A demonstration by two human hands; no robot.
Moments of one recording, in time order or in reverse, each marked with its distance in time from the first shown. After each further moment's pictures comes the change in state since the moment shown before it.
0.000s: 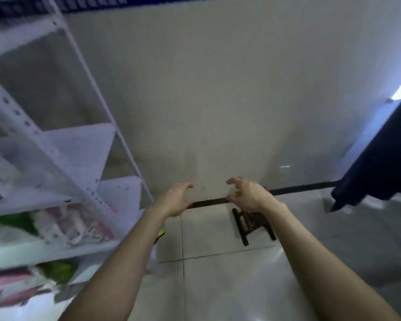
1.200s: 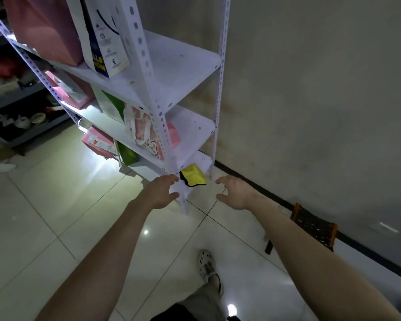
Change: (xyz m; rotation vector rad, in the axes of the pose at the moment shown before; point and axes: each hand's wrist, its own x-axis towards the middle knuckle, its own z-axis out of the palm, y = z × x) left_hand -0.140 -0.090 0.107 -0.334 0.199 -0.707; right_hand 0.133 -0.059 0.138 -0.193 -0.486 -0.681
